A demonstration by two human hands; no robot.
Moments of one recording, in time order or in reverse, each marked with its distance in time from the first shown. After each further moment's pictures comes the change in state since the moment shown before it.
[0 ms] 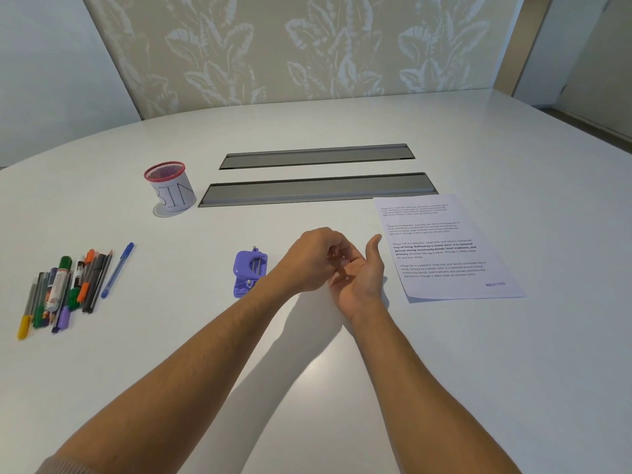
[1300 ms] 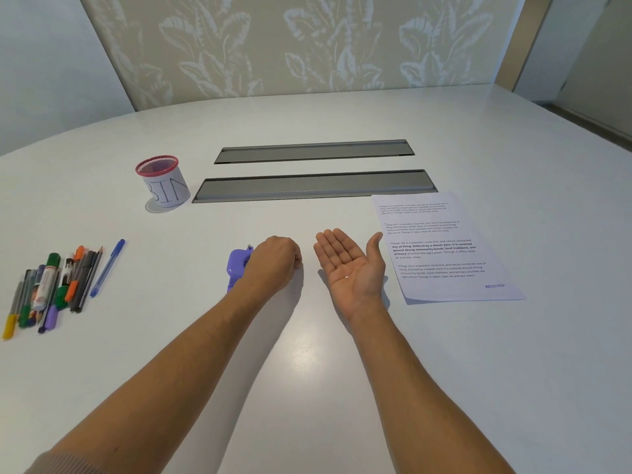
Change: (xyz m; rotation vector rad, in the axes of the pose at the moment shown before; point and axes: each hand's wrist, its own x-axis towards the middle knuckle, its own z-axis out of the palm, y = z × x) left_hand 0.013 -0.075 0.014 0.392 -0.023 -0.282; right_hand 0.004 -0.002 0.001 0.184 -0.048 0.030
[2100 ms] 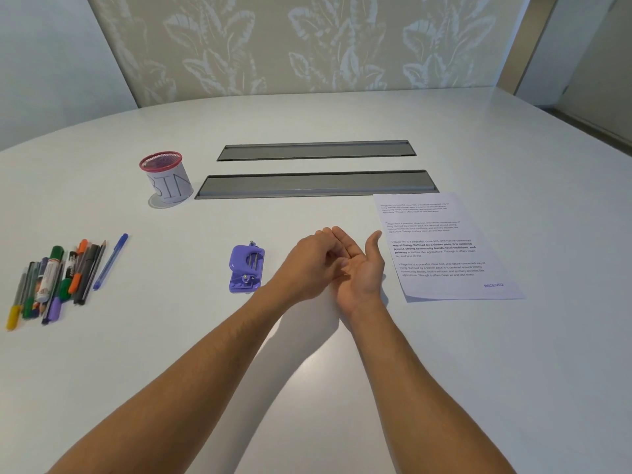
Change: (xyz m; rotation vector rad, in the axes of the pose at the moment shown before) left_hand -0.039 0.054 -0.020 -0.494 0.084 0.255; right_hand -0.001 -0.002 0.000 -0.166 0.068 -0.016
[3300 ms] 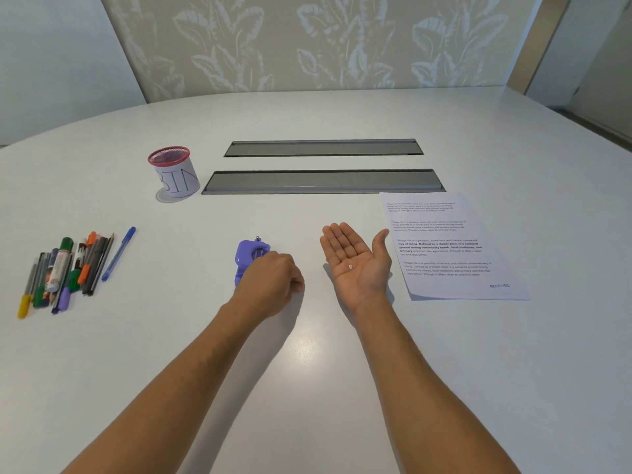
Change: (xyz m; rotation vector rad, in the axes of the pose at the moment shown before) left_hand -0.040 -0.053 -0.017 0.439 -0.063 -0.082; right_hand 0.000 0.003 0.001 0.197 -0.101 0.023
